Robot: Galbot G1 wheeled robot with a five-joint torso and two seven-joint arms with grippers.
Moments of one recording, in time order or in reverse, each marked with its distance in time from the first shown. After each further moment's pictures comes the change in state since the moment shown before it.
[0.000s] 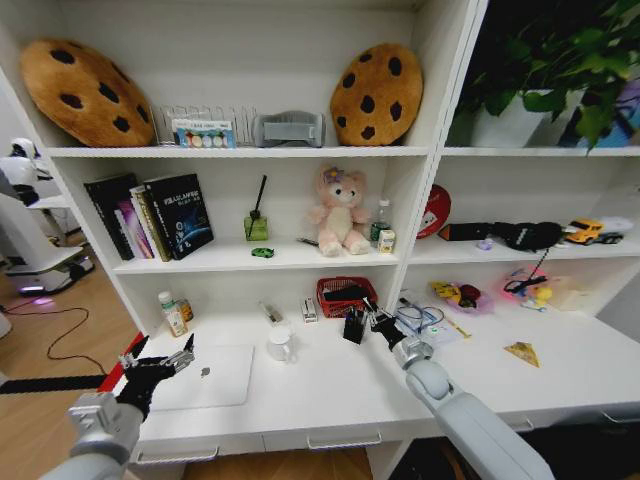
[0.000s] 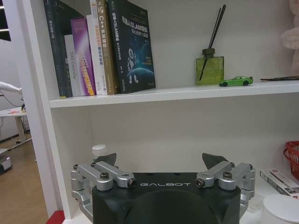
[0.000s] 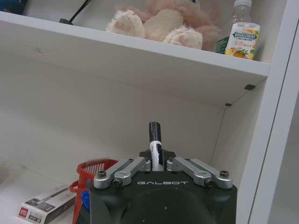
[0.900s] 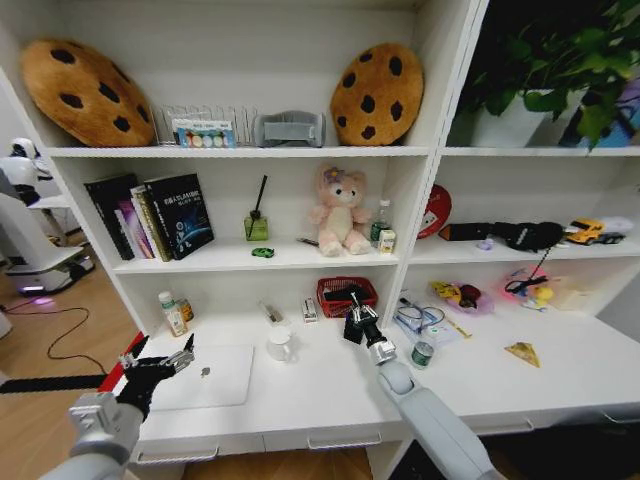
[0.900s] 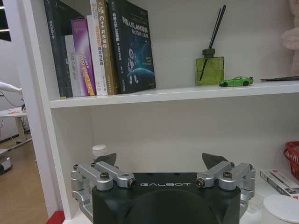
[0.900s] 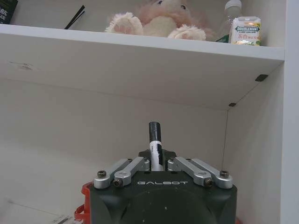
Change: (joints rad) left arm 0.000 0.000 0.000 0.000 0.000 0.000 0.000; right arm 0.083 0.166 -0.038 -0.194 -0.027 0.168 0.067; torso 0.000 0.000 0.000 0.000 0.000
